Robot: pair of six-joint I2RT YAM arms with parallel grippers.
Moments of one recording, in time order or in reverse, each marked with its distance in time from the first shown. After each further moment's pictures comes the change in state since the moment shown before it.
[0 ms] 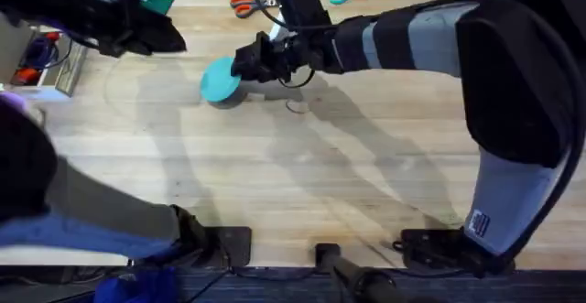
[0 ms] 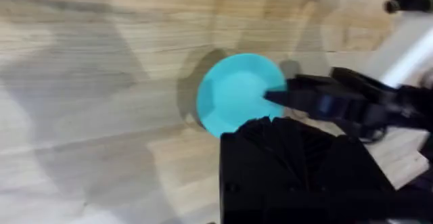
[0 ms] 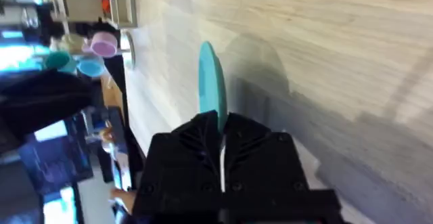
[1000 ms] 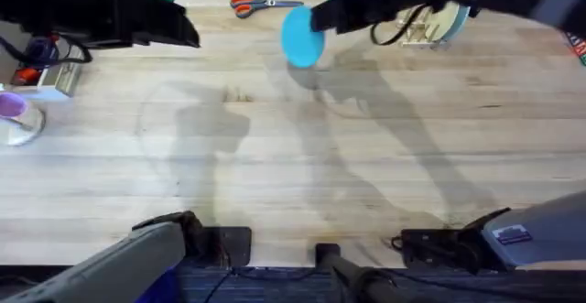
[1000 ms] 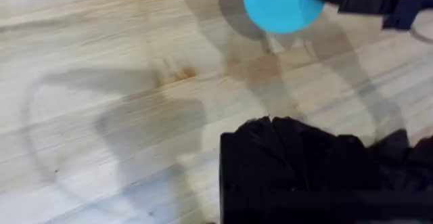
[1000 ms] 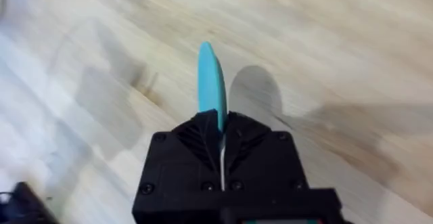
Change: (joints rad) left arm -0.203 -0.470 0.002 -0.225 -0.075 0.037; right arm -0.230 -0.444 0.000 -0.608 0.259 -0.833
